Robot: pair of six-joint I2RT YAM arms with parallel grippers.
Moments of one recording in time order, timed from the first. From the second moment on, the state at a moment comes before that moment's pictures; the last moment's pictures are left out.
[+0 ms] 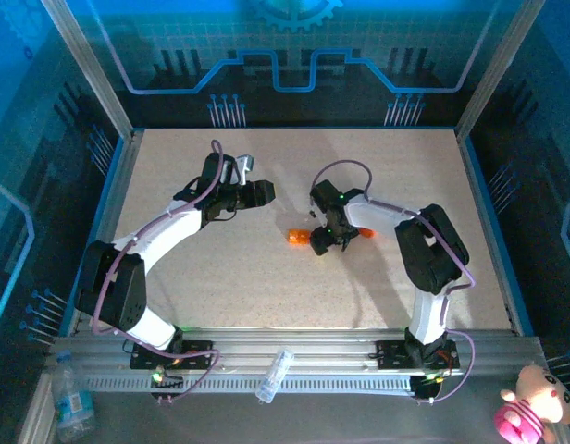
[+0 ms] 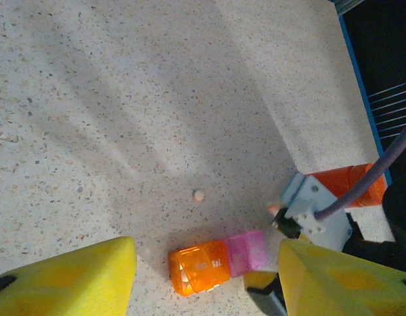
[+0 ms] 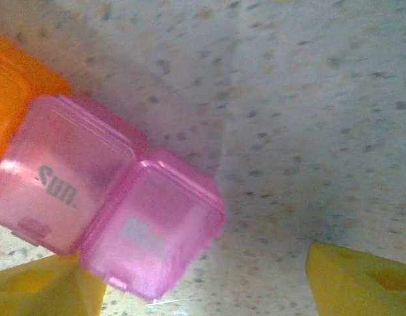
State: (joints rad) left arm -0.33 1.54 1.07 -0.21 0.37 -0.54; right arm 0.55 1.88 1.24 -0.76 0.06 0.07
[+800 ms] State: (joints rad) left arm -0.44 1.67 1.08 -0.28 0.37 -0.45; right arm 0.43 1.86 1.22 -0.64 -0.26 0.27
